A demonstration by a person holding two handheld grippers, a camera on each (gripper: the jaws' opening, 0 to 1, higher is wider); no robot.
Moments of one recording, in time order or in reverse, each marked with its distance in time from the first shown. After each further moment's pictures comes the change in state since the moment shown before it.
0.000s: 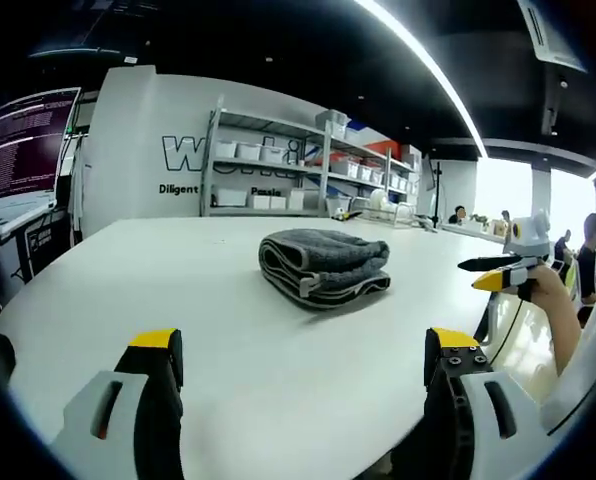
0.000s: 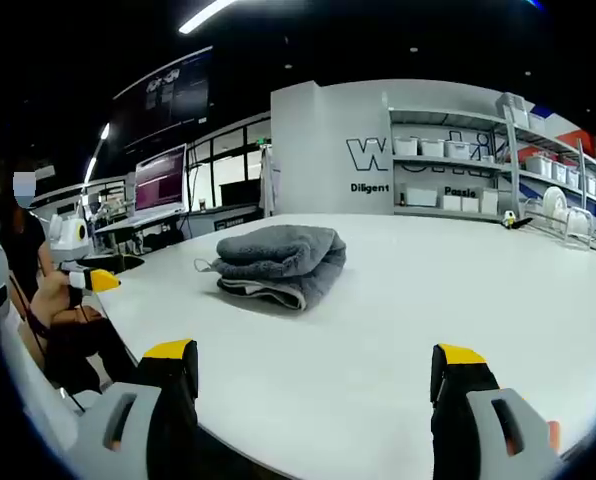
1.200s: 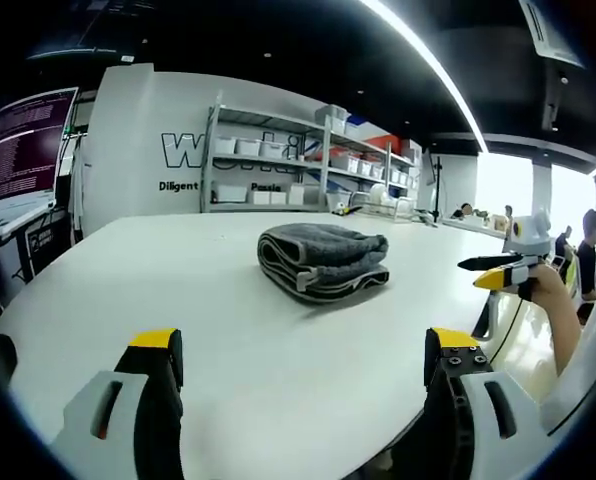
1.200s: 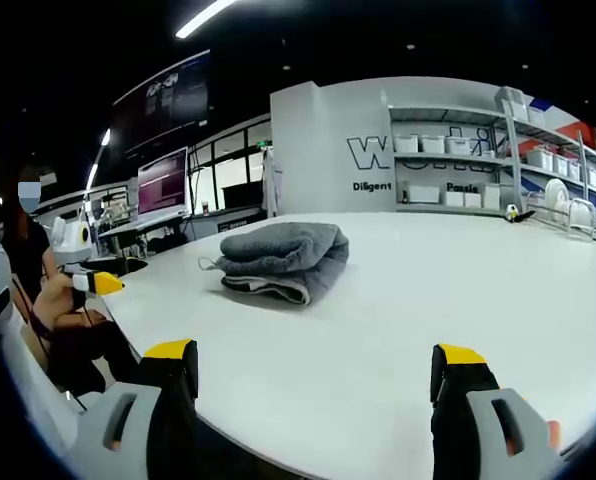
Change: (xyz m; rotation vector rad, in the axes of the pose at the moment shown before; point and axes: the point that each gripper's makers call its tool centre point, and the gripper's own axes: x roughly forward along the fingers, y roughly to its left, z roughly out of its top) left arm -0.001 -0.002 -0.003 0.009 0.020 0.006; right arm -0.001 0.002 -0.007 0.026 -0.003 0.020
